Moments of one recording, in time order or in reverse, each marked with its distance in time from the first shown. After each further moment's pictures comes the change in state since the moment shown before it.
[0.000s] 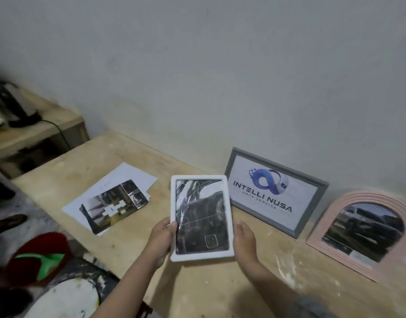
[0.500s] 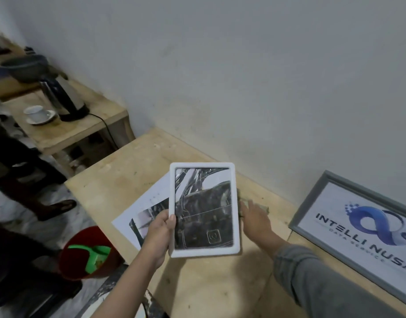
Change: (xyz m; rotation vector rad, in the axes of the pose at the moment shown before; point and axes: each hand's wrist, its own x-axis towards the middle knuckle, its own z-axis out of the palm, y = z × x) left_hand 0.107 0.068 -0.170 0.065 0.197 0.094; right_hand 0.154 -0.081 0.201 -1.049 -0.331 -0.491
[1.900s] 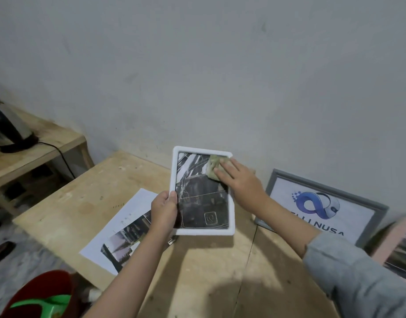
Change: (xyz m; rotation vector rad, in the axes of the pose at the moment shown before) left_hand 0.009 0.065 0.058 -0.009 -0.004 0.258; right_hand -0.051 -0.009 -0.167 -0.202 0.683 -0.426
